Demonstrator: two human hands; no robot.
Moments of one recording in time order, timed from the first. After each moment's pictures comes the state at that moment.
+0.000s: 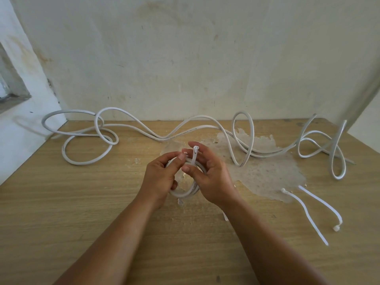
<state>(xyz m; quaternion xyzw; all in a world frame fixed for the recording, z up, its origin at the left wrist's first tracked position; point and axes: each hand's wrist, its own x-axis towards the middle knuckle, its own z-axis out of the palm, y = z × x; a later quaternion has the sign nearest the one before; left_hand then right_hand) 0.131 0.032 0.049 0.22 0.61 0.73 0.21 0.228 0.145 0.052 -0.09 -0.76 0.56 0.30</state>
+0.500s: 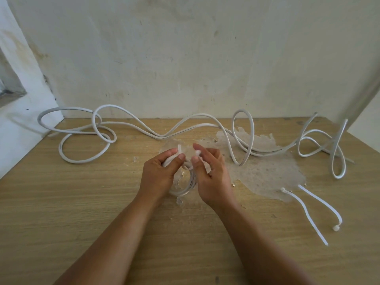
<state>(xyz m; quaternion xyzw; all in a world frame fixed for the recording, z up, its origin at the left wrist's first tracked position) 0.123 0.035 0.039 0.20 0.67 0.70 0.15 0.231 0.136 0.047 -0.18 -0.77 0.50 0.35</state>
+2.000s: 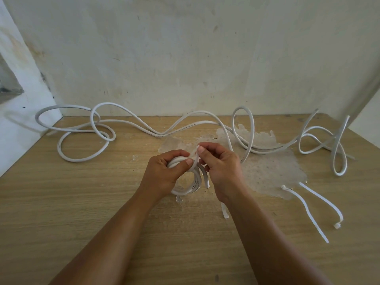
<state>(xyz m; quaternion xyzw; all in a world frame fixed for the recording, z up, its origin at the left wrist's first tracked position) 0.134 0.031 0.054 0.33 0.67 0.65 0.14 0.234 0.149 0.078 -0.26 -0.60 0.69 0.31</state>
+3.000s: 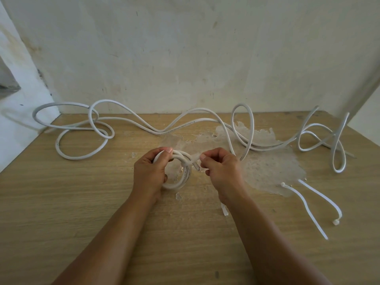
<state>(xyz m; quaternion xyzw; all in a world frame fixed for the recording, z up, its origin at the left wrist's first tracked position) 0.120 0.035 0.035 0.07 0.63 0.76 0.14 0.236 0.154 0.060 -0.35 -0.65 0.61 0.29</state>
